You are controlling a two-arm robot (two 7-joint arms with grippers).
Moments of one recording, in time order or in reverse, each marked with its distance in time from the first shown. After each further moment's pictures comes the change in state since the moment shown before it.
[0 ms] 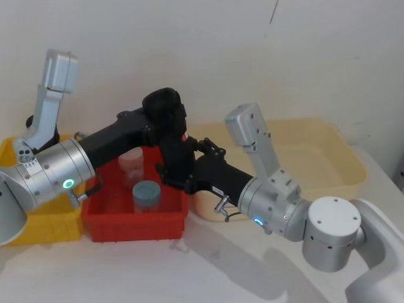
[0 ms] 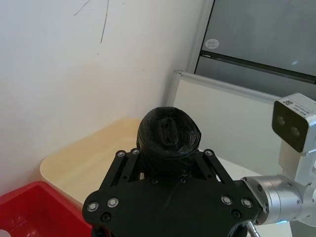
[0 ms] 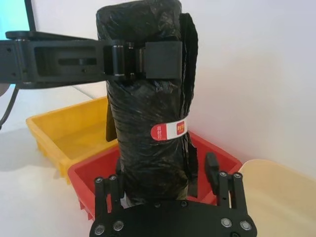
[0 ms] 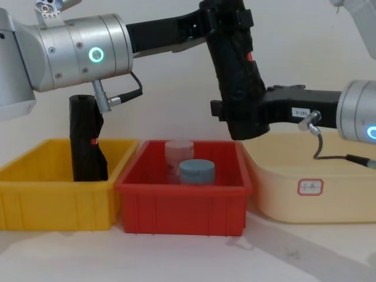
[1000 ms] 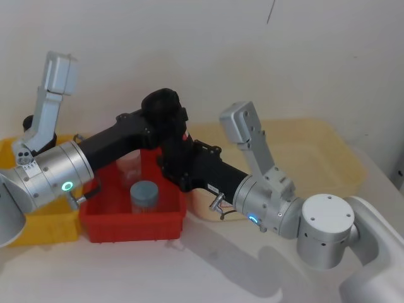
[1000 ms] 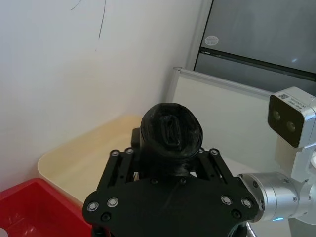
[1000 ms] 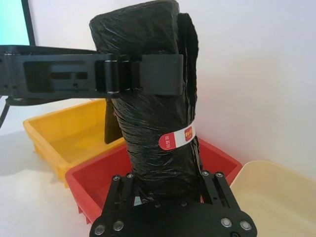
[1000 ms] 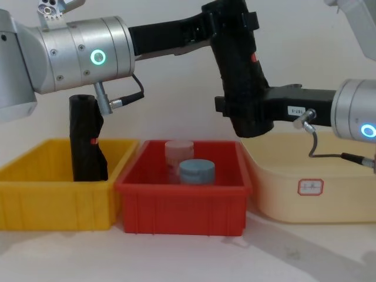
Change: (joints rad) left arm 0.000 0.004 0.010 -0.002 -0.002 0.005 0.003; right arm 0.011 -0.016 0.000 0.014 -0.007 0.004 -0.005
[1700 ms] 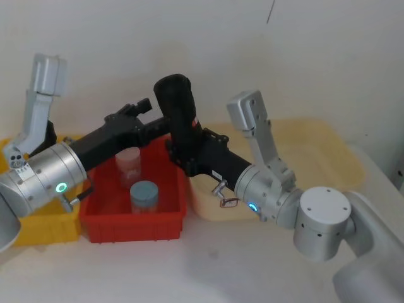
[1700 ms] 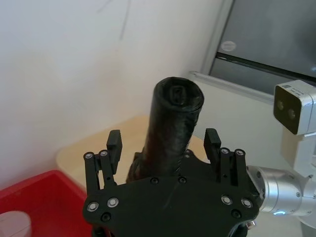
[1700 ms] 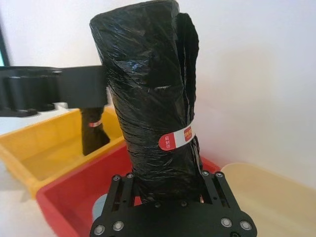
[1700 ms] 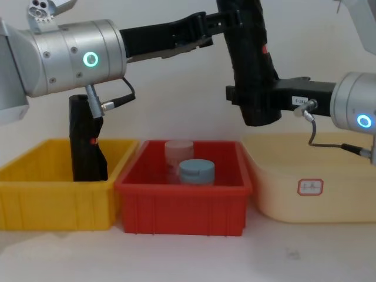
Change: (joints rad) left arm 0.029 0.006 -0.021 -0.027 -0.008 0.001 0.069; right arm 0.023 -0.045 0.038 0.046 -0.012 -0.008 -0.050
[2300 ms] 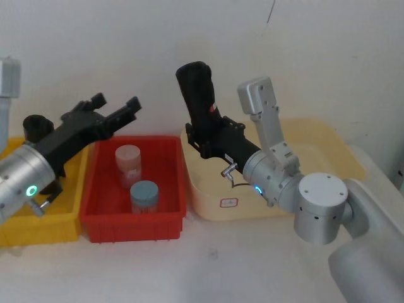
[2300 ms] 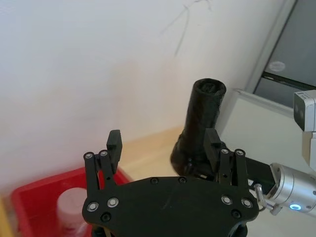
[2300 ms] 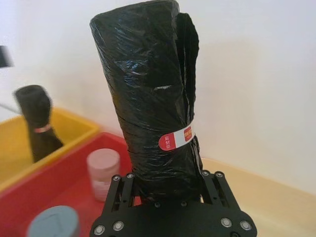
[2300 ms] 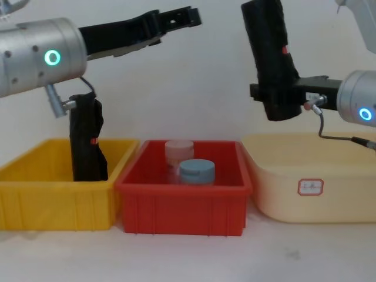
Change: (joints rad) left arm 0.095 0.034 -0.084 -0.107 -0.004 -0.023 0.183; right arm 0.063 -0.037 0.041 0.103 -0.037 0.006 -0.075
